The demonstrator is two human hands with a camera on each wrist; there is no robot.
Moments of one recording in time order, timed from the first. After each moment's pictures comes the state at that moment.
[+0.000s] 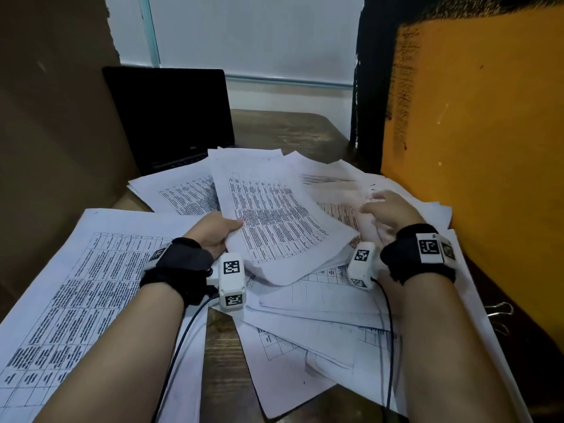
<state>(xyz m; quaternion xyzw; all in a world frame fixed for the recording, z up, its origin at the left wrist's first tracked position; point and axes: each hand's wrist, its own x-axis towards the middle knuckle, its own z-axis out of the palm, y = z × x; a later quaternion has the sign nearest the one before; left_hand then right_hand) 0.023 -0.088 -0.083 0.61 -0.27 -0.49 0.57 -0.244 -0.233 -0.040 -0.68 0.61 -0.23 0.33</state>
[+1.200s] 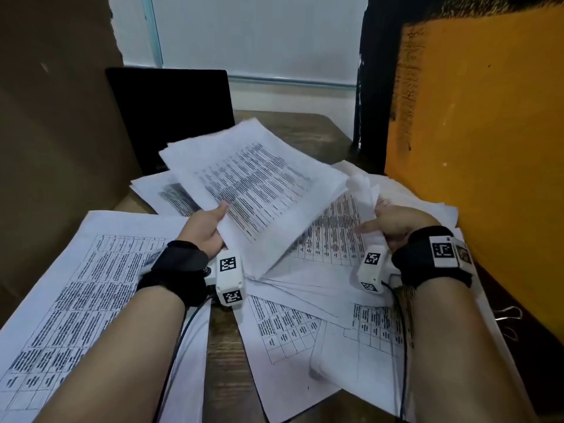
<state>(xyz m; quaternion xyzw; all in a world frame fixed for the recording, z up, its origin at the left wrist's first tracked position) 0.046 -0.099 -0.095 0.54 -0.12 -0.49 0.68 -0.254 -0.256 -0.055 -0.69 0.57 -0.10 0.43</state>
